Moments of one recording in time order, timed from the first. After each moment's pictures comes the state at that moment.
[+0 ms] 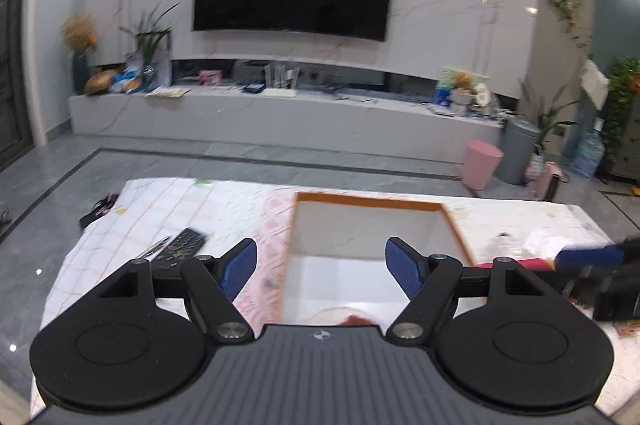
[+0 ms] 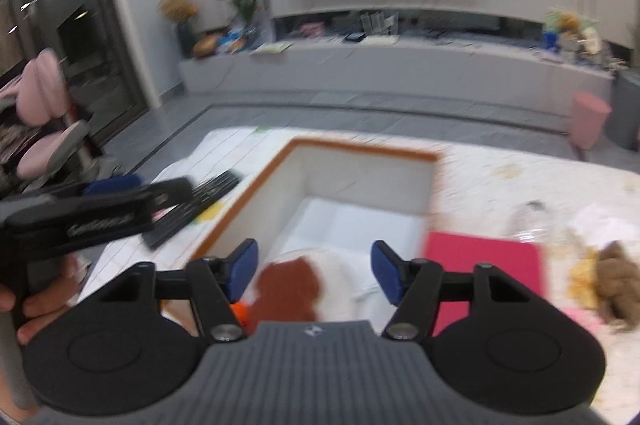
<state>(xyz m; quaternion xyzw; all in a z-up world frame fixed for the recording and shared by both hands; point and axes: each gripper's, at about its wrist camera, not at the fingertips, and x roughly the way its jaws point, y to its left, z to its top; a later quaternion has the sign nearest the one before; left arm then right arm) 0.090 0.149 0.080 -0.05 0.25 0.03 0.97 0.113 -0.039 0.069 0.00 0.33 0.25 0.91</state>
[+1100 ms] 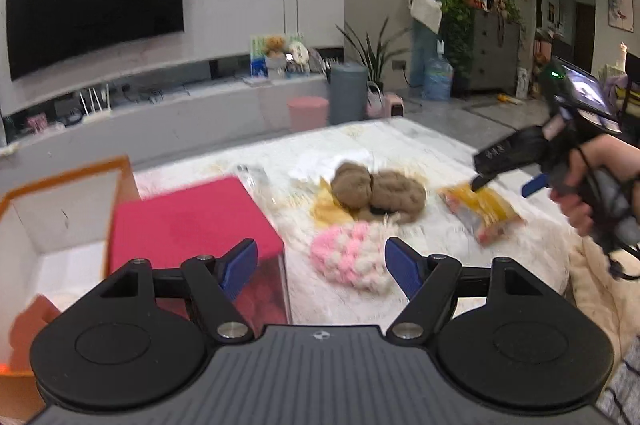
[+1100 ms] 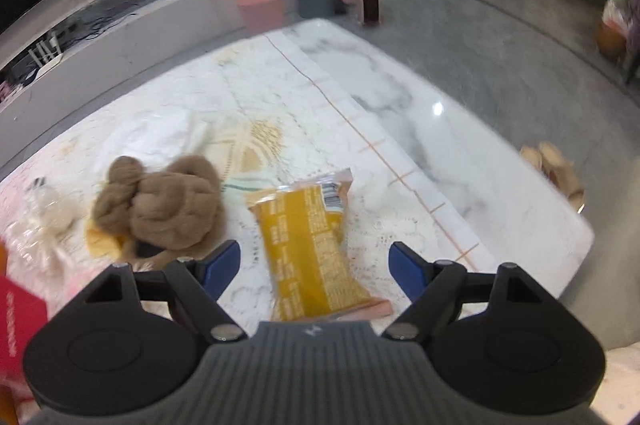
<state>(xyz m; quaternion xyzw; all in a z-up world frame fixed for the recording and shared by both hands) 0.097 -0.107 -0.024 0.06 0.26 -0.20 0.94 0.163 -0.420 -0.062 0.14 0.43 -0.16 0.88</state>
